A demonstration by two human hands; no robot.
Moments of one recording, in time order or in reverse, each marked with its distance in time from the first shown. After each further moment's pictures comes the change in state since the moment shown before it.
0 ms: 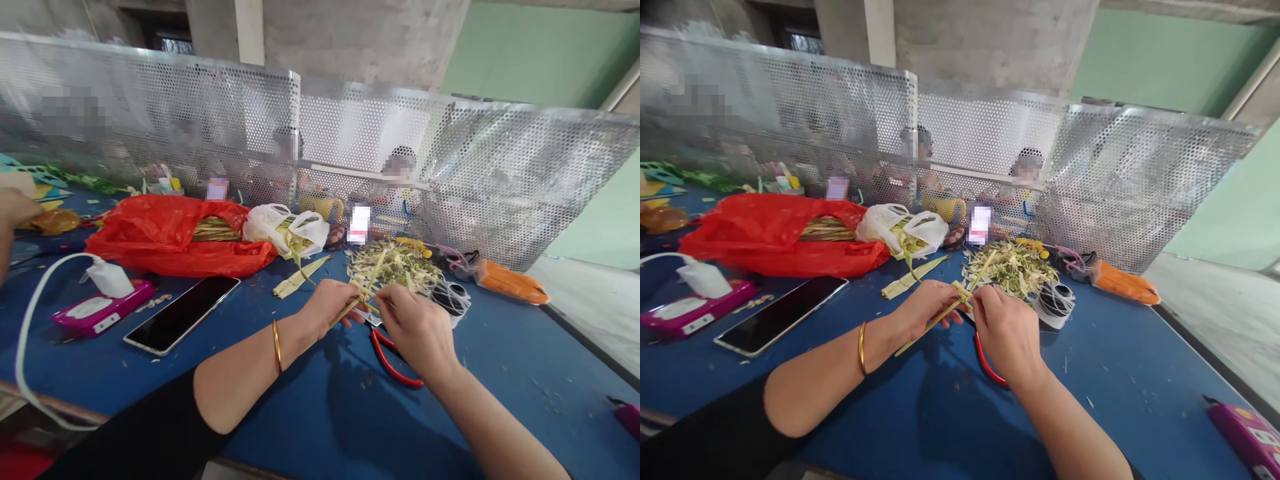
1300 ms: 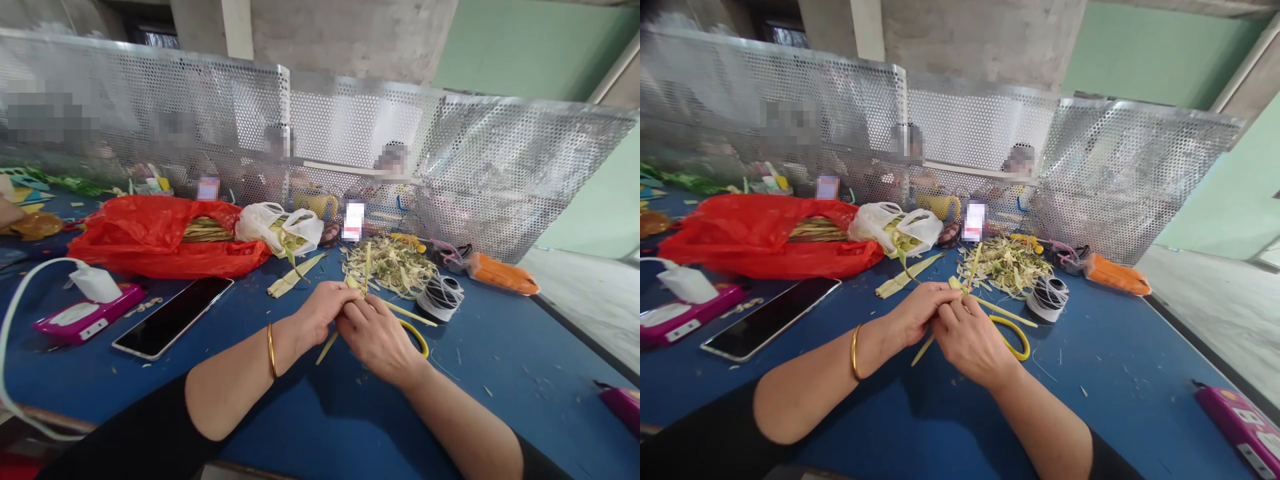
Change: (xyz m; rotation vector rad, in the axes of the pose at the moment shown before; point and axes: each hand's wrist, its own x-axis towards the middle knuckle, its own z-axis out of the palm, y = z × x) left_hand -0.001 -0.013 0.006 -0.224 -0.051 0.070; right_hand -0.010 -0.018 0.028 -0.175 -0.116 -0.584
